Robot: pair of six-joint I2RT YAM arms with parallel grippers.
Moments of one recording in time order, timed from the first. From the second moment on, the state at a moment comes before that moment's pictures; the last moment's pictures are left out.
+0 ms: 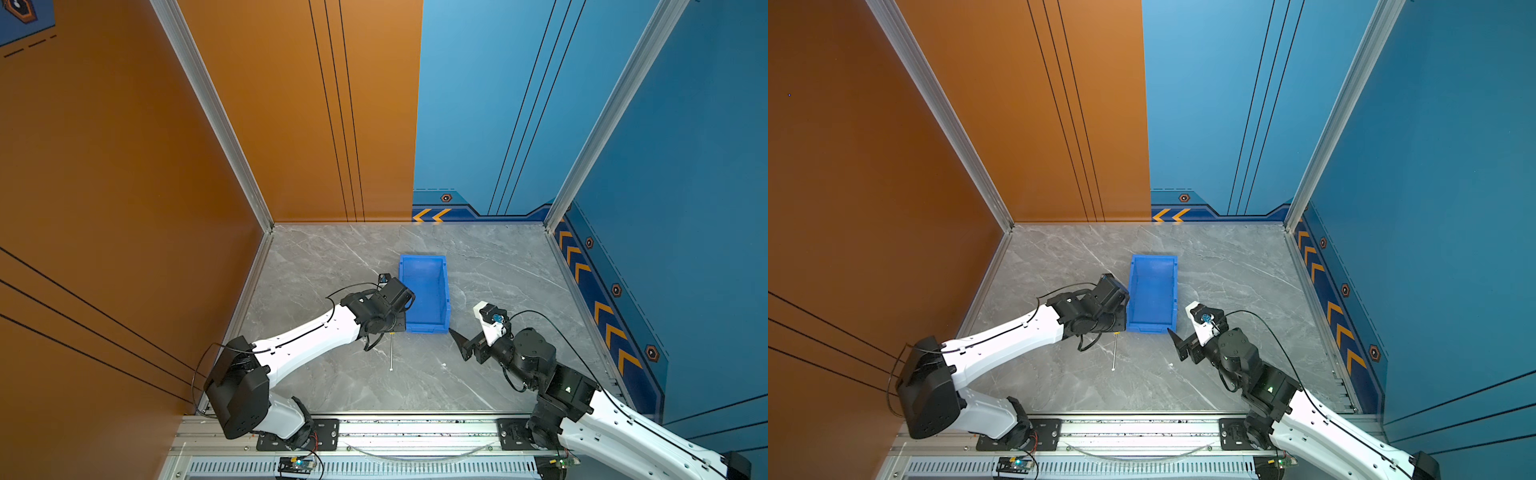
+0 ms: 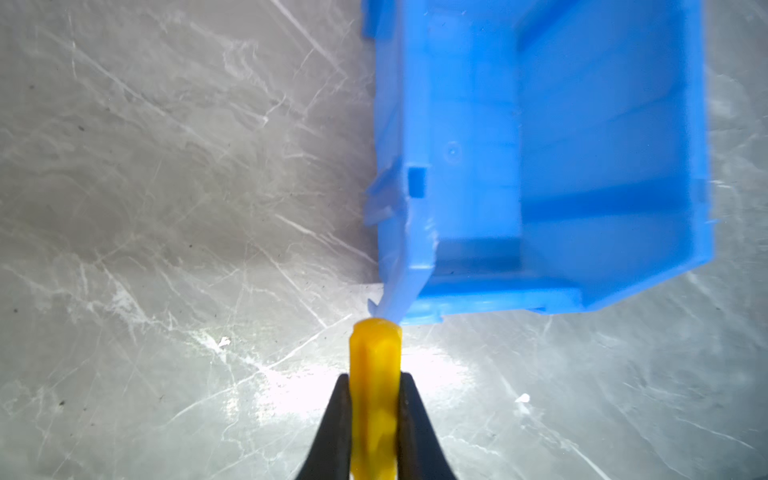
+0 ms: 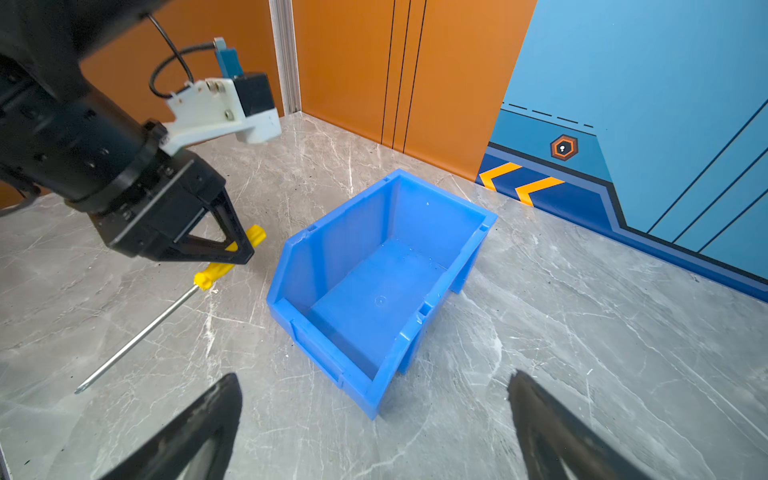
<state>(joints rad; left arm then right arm) -0.83 1.45 1.13 -0.72 -0.21 -0.78 0.86 0.57 0.43 -0.12 0.24 0.00</state>
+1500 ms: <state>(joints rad) -0.75 2.20 1.91 -0.75 -0.27 -0.68 0.73 0.55 0.44 -0.18 0.25 -0.05</state>
